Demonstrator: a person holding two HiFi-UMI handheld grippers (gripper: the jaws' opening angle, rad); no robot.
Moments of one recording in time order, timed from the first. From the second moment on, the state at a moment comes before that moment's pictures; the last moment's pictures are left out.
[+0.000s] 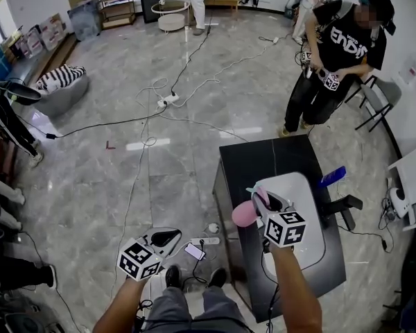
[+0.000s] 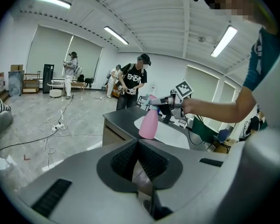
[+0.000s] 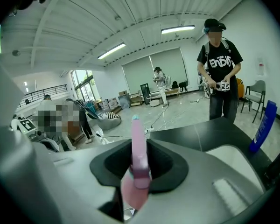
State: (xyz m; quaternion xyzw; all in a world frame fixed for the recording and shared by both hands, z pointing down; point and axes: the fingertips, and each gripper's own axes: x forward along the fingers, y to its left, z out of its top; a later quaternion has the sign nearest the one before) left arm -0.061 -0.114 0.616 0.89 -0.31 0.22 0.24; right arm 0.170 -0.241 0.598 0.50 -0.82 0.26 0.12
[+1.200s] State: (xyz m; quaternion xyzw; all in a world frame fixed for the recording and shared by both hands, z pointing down) left arm -0.050 -0.150 0.669 0.89 -0.27 0.24 0.29; right arm 0.172 -0.289 0.636 0.51 -0.80 0.30 0.10
